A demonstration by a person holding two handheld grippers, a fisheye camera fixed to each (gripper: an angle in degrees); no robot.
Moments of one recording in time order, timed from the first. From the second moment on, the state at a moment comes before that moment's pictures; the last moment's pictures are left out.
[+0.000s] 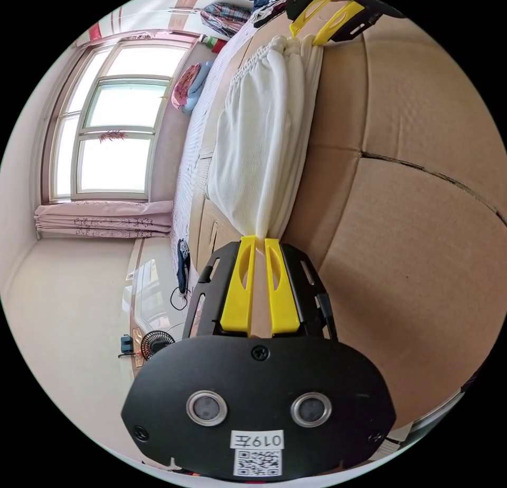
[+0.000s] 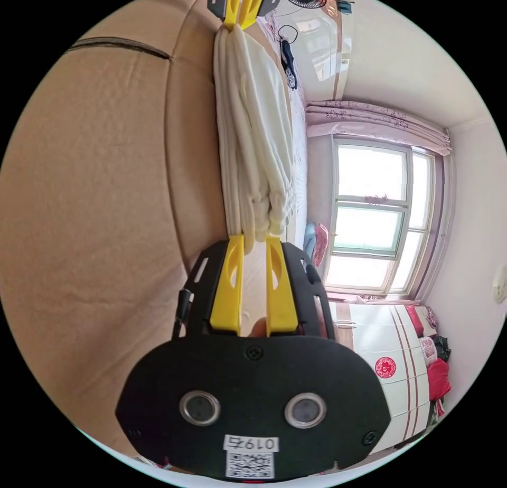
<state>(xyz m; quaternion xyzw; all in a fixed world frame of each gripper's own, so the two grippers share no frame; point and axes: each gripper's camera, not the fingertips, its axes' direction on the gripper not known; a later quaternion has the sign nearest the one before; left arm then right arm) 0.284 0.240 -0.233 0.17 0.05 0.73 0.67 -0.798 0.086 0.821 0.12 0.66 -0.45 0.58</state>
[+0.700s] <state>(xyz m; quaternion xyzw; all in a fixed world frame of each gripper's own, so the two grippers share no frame) 0.276 0.281 -0.233 0.22 -0.03 0.79 0.57 -0.802 0.098 0.847 0.05 0.70 -0.48 0.53</state>
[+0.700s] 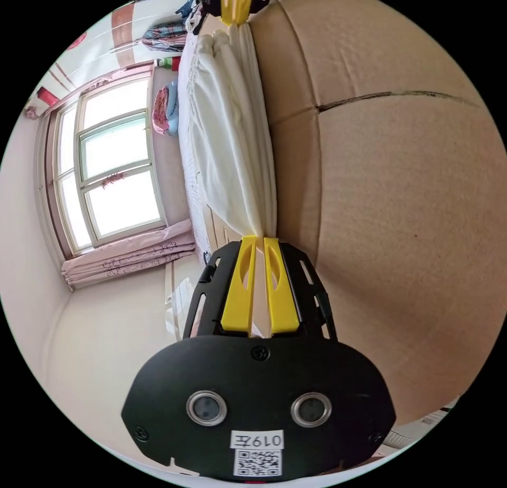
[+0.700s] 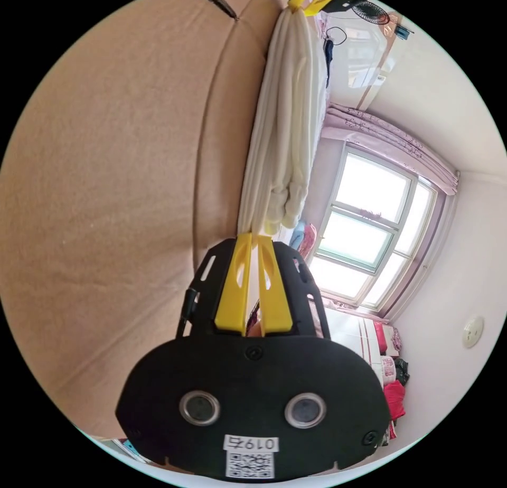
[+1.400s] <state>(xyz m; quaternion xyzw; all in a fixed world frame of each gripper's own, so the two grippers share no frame) 0.245 0.262 -0.262 0.24 0.09 0.72 0.64 -0.783 0.139 0.832 0.16 0.68 -0.46 0.54</state>
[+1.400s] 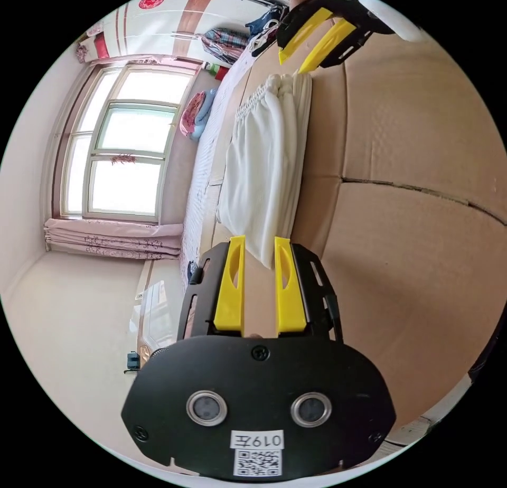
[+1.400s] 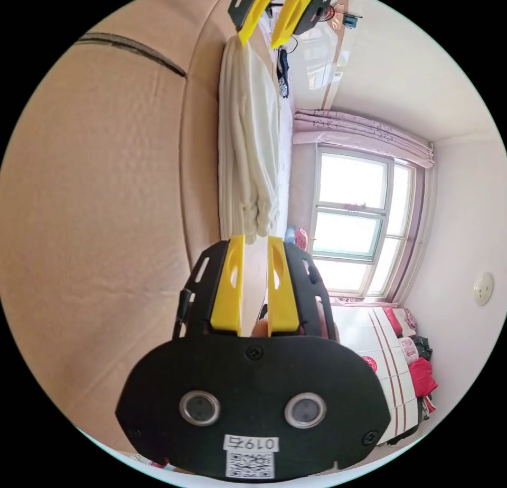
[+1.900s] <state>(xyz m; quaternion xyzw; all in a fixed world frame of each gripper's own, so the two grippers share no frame) 0.275 0.278 -0.265 0.26 0.11 0.73 0.62 -0.779 0.116 0.848 0.17 0.64 -0.52 0.54</state>
